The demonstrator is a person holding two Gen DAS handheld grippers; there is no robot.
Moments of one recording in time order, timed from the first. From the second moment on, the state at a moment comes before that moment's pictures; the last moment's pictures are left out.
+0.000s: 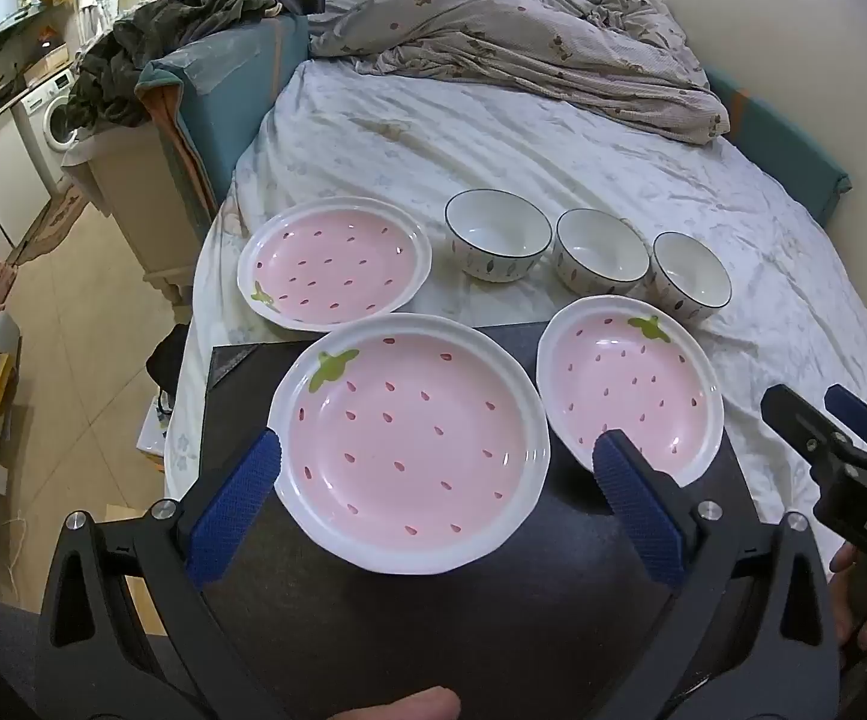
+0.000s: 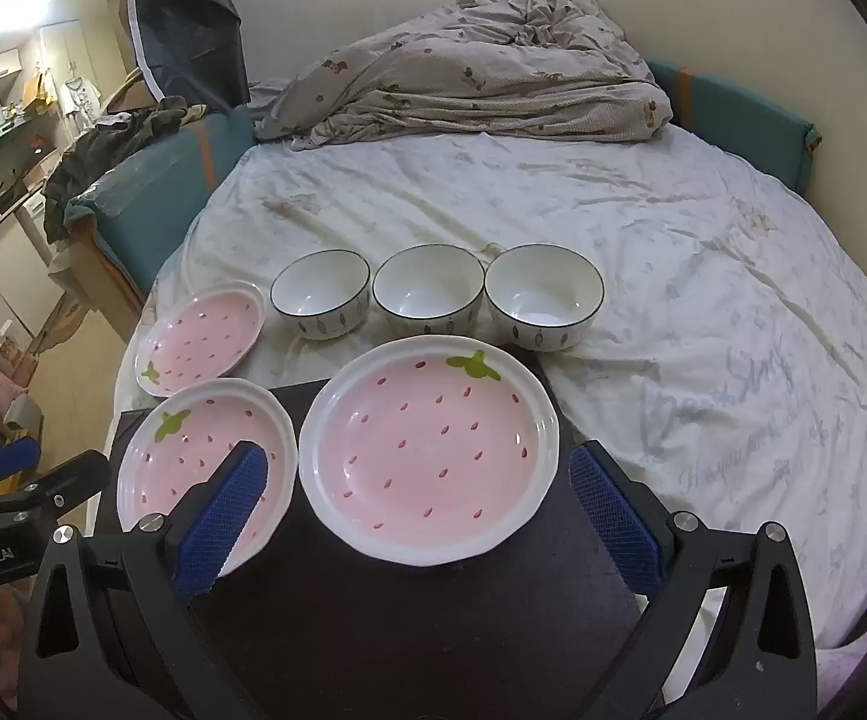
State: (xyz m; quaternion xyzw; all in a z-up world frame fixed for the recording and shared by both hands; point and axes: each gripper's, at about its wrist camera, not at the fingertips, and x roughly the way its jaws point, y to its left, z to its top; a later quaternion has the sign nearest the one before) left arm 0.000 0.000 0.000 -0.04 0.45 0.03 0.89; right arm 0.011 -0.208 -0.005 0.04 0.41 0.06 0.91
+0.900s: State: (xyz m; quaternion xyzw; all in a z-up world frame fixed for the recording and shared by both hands) left arm -0.001 0.004 0.001 -0.04 0.45 0.03 0.89; right arm 0.010 -0.207 -0.006 0.05 0.41 0.07 0.91
